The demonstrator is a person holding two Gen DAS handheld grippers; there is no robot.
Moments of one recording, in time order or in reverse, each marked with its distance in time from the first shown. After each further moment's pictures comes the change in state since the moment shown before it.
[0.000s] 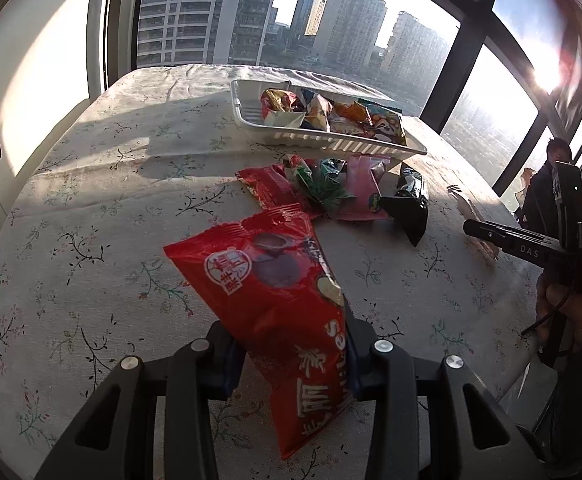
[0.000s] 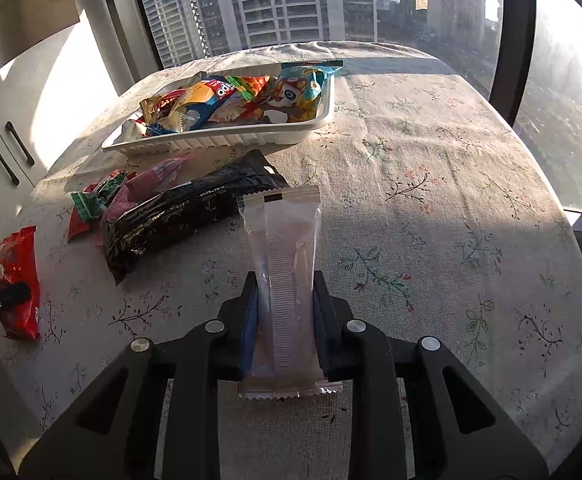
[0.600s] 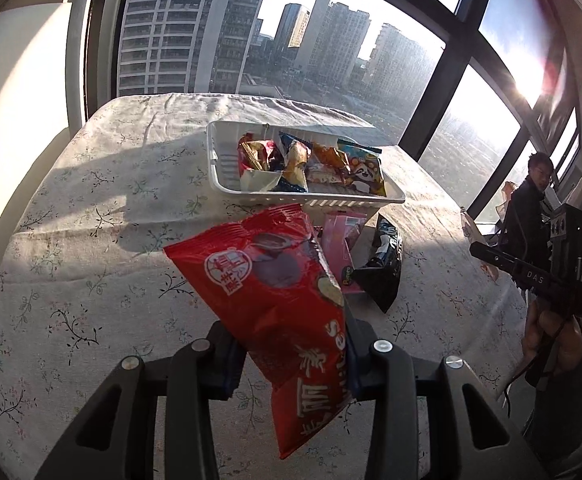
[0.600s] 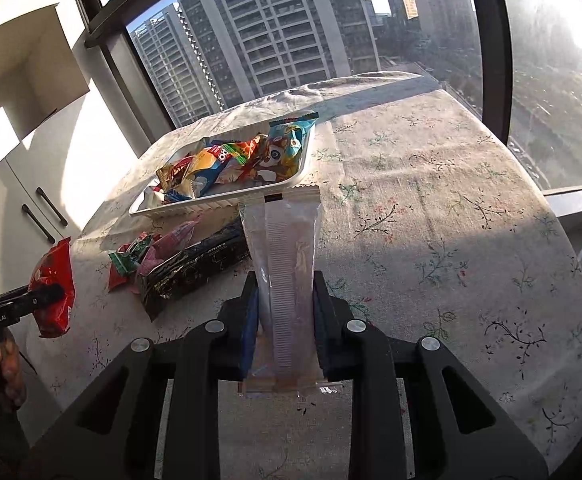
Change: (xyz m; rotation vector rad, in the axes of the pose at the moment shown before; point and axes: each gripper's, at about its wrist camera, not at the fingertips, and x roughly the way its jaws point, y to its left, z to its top) left arm -0.010 -0.004 0.061 0.012 -0.057 -0.066; right arm -0.049 -0.044 0.010 0.122 -0.138 0.116
